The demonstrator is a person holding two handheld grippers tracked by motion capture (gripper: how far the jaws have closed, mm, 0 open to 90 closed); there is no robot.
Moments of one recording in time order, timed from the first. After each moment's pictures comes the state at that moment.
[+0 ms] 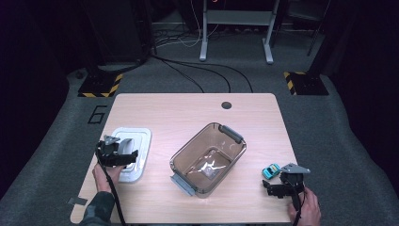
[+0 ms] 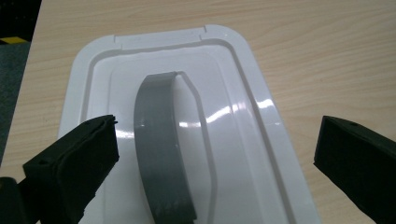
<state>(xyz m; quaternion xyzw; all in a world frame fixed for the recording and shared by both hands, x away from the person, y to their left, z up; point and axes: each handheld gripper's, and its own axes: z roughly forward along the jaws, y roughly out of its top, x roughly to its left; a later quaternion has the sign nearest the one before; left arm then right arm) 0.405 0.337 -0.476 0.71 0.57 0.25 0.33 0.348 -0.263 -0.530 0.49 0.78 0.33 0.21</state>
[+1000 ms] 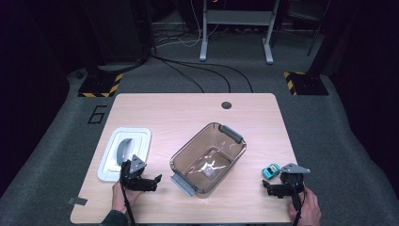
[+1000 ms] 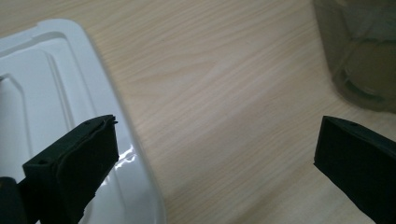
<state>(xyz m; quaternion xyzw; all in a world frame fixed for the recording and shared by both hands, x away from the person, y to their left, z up) 0.352 0.267 -0.504 0.80 0.41 0.22 0.36 0.348 -0.263 -0.530 0.49 0.78 0.33 0.21</state>
